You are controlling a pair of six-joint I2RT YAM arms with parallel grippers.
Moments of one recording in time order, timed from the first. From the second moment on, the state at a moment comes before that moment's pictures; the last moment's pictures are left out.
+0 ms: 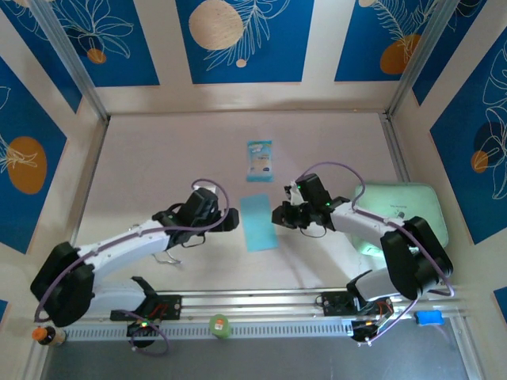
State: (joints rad) left arm -0.75 1.26 0.69 -0.31 -0.05 -0.69; right arm 0.51 1.41 0.66 -0.20 -0.53 0.69
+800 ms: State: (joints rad) left arm -0.75 1.51 0.76 -0.16 0.27 -0.80; right arm 0.51 1.67 0.68 -0.10 -0.60 0.72
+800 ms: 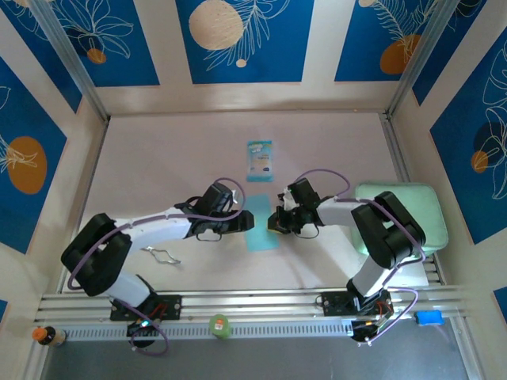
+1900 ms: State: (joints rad) left arm -0.73 1.65 0.77 -0.12 0.34 -0.89; right arm 0.47 1.67 0.67 -0.08 -0.63 0.79
